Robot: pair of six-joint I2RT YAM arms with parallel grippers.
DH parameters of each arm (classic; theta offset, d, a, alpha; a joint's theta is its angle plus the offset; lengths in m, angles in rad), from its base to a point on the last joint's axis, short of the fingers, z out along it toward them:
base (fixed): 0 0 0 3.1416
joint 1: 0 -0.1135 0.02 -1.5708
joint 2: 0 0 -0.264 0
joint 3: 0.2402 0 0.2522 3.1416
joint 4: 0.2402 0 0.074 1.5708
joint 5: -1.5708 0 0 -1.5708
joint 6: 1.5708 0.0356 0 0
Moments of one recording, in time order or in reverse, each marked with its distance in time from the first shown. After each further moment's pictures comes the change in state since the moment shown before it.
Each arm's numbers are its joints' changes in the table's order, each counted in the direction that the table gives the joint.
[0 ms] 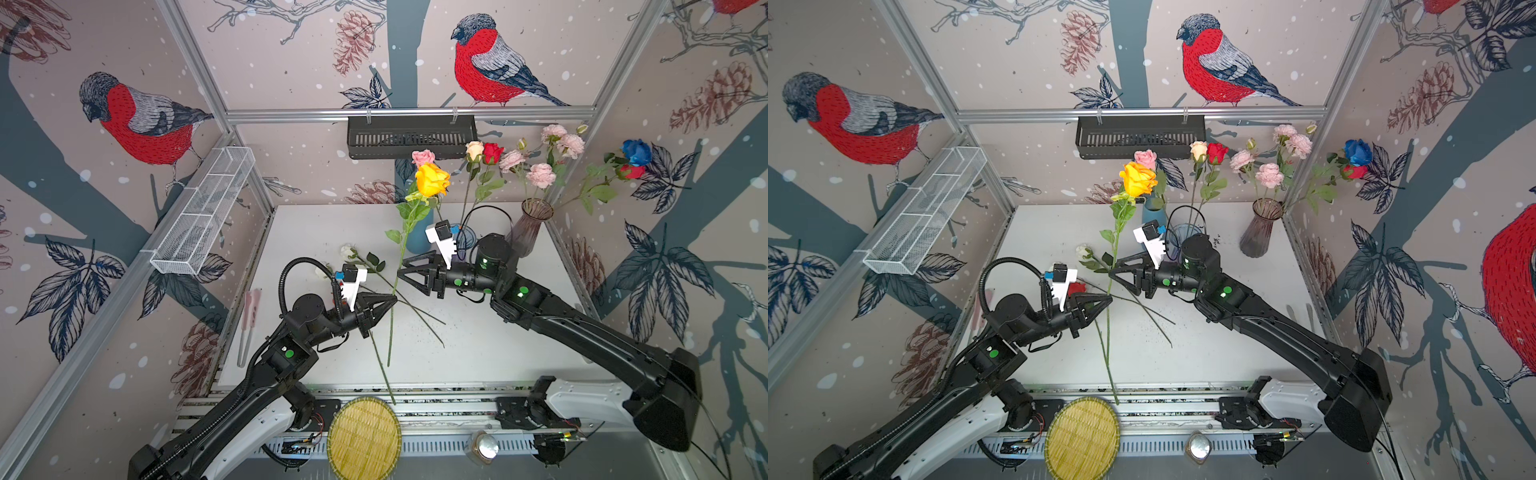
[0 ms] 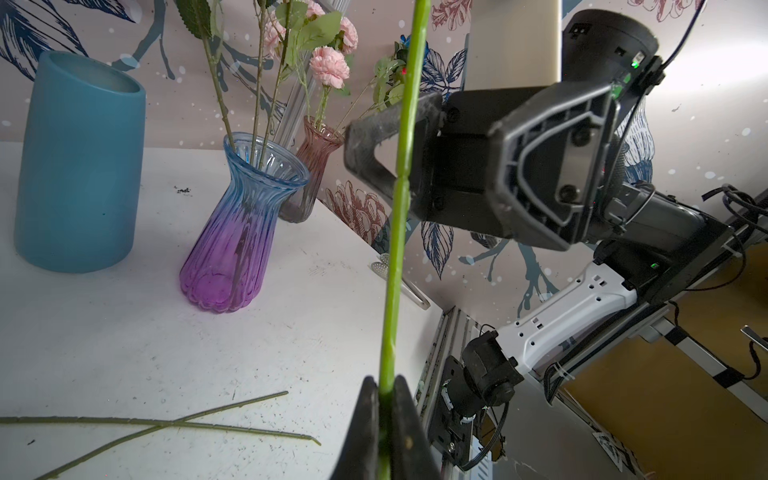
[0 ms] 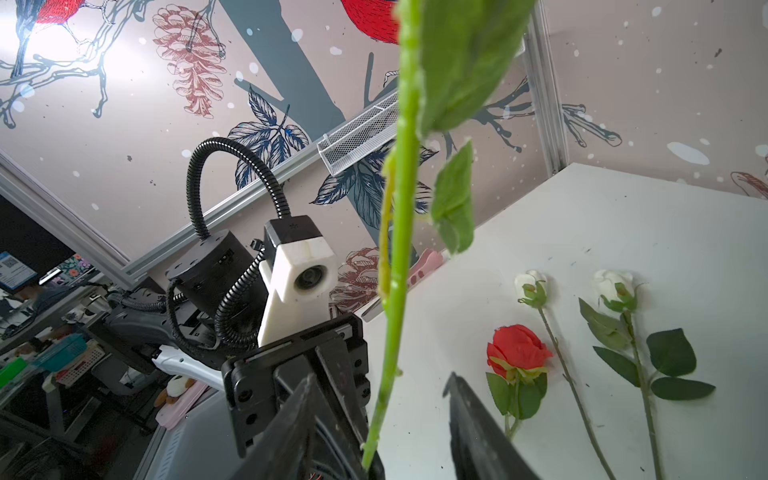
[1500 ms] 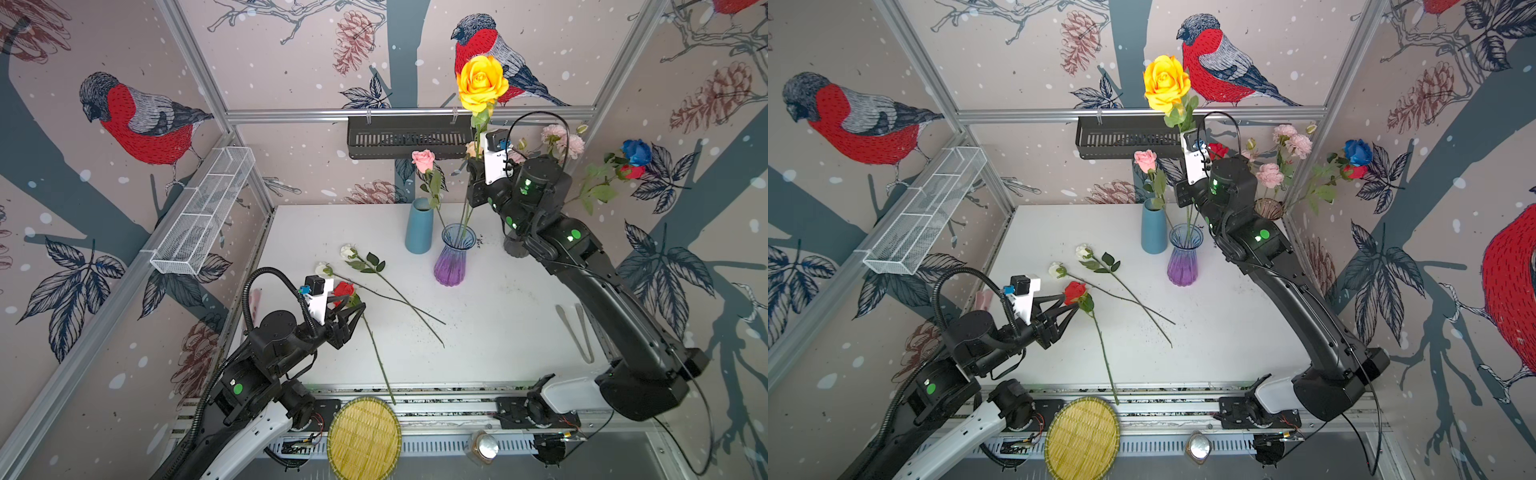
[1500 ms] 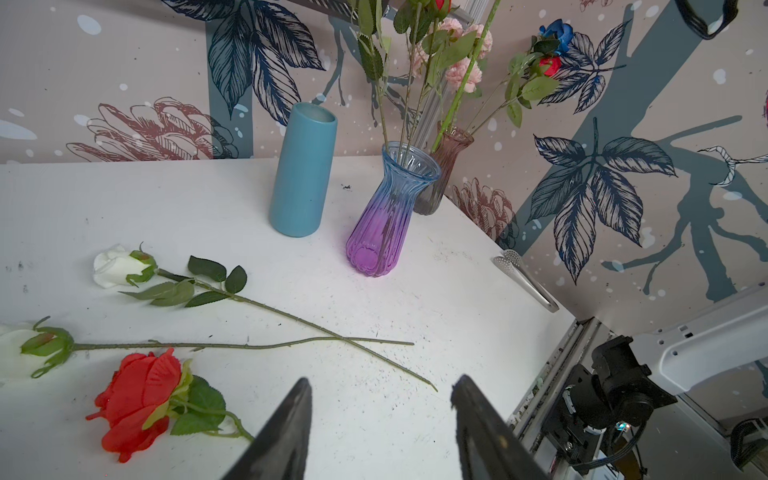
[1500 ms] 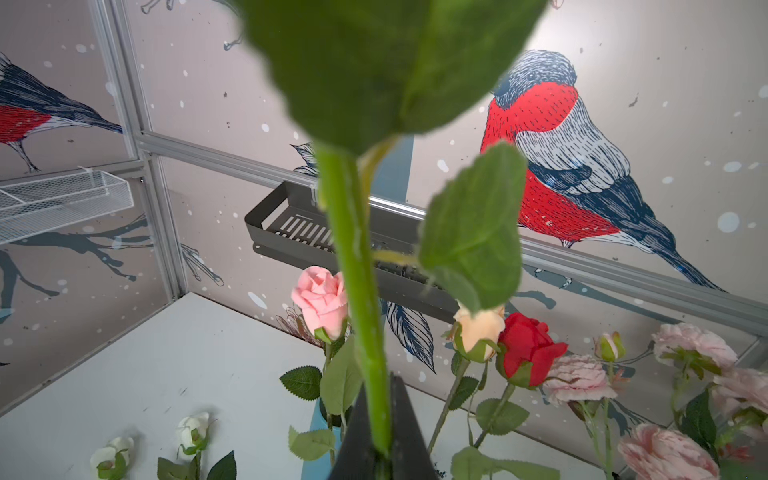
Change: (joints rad) left arm 0.024 0.273 0.196 0.677 0.429 0.192; right arm 0.200 -0.195 0.754 0.499 -0.824 -0.586
